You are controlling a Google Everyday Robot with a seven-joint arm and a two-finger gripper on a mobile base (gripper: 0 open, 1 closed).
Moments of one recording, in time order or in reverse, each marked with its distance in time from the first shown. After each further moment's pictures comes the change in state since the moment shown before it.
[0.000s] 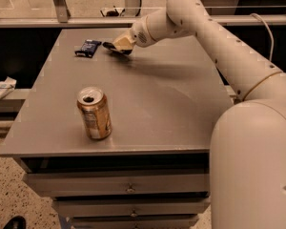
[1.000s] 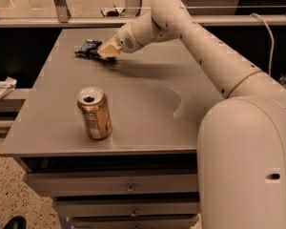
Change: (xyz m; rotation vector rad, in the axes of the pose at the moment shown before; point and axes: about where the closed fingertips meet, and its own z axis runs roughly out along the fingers) arm -0.007 0.045 0.041 -0.149 0.004 -0.013
